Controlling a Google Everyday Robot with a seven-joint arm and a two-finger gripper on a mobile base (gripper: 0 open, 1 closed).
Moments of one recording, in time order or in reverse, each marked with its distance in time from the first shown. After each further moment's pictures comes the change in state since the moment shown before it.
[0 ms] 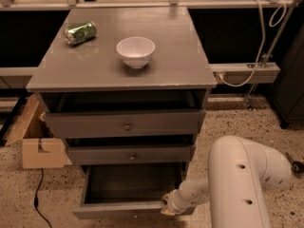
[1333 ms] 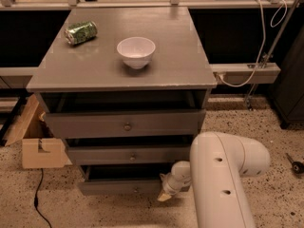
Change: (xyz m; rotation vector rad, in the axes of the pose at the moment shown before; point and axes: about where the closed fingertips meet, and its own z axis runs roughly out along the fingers) arm -0.022 -0.064 0.009 -0.015 0.046 -0.078
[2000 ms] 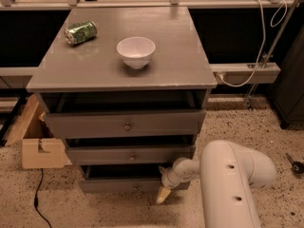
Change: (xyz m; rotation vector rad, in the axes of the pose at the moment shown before) arm -0.016 -0.046 0.005 0.079 -0.101 -0.034
